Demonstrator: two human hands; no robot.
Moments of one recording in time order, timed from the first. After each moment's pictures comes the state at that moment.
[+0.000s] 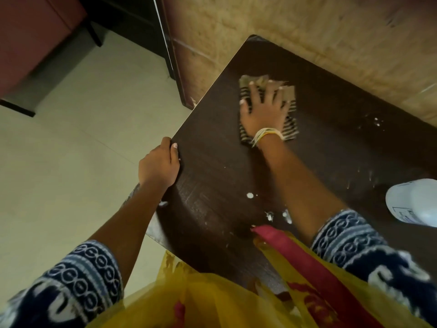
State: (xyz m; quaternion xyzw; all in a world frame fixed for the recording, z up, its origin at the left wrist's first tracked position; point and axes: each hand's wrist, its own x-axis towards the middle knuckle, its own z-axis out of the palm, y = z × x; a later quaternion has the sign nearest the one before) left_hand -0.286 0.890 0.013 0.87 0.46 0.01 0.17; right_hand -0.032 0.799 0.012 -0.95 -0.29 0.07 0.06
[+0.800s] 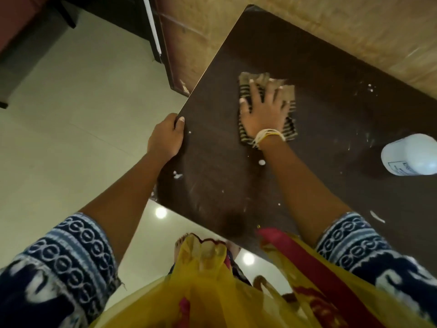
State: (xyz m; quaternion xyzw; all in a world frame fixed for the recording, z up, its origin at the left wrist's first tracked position) left_hand -0.299 0.909 0.010 0.83 0.42 0.00 0.37; right_hand -0.112 0.762 0.012 -0.97 -0.24 0.07 0.04
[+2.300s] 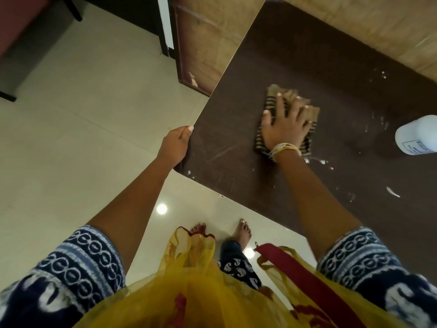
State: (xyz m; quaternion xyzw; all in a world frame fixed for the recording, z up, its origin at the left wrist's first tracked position) left_hand -0.385 0.922 -0.001 0.77 0.41 -0.01 0.49; right_hand -0.195 0.737 0.015 -0.99 -0.13 0.08 0.05
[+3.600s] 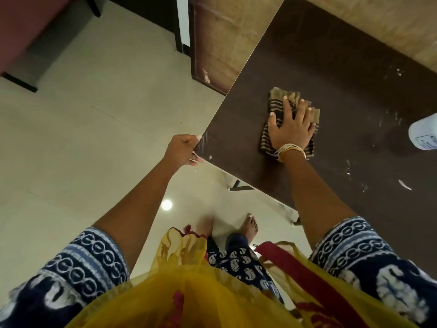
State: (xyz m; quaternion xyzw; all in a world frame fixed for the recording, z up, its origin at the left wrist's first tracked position) left_hand -0.448 0.925 0.003 0.61 0.45 -0.05 0.65; right_hand -0.240 0.739 0.012 -0.99 -0.14 0.08 0.06
